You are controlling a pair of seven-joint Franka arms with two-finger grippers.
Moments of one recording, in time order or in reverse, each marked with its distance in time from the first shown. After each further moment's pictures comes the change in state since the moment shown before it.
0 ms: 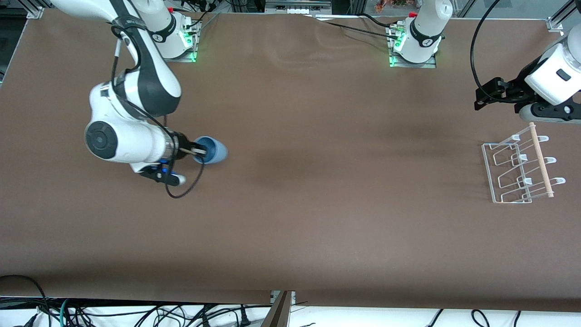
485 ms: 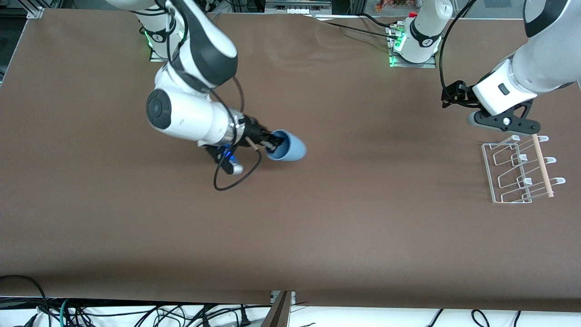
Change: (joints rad) left arm -0.011 0.071 -0.078 0.000 -0.051 -0.043 0.143; right arm 0.224 0.048 0.014 0.185 0.362 0.255 0.485
